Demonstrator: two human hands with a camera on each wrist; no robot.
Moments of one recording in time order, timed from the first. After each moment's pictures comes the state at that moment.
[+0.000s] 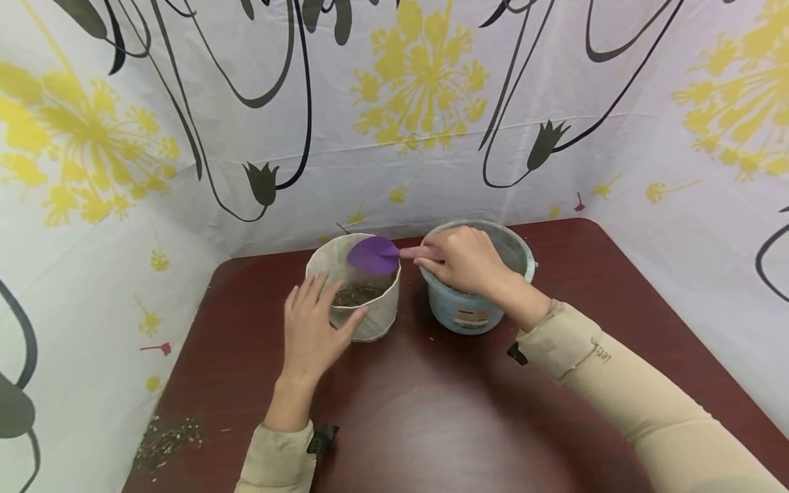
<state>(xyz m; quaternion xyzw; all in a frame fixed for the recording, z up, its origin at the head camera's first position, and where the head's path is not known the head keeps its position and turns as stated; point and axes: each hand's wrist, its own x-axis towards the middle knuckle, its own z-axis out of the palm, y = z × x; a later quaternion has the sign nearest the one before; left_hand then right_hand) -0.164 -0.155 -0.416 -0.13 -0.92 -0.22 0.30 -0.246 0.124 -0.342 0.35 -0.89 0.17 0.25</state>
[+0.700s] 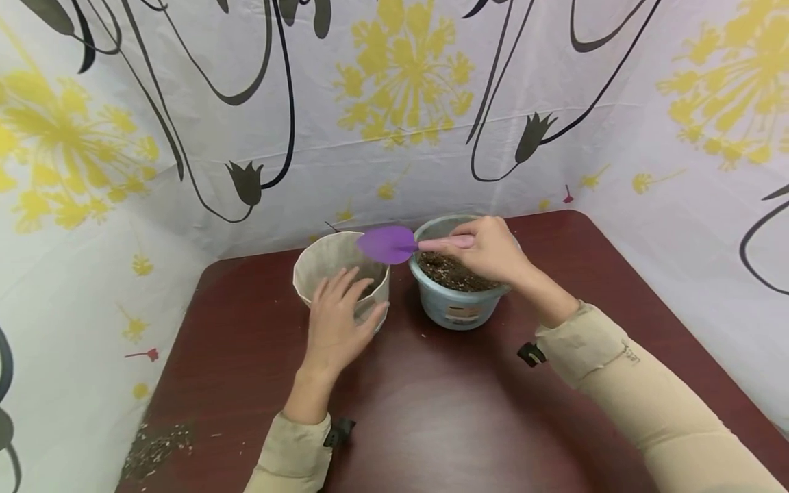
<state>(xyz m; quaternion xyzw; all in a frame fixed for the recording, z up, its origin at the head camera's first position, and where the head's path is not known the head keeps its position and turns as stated) -0.176 -0.109 -0.414 -0.19 -0.91 -0.25 0.28 -0.241 0.168 -0.335 0.19 -0.91 0.33 0.12</state>
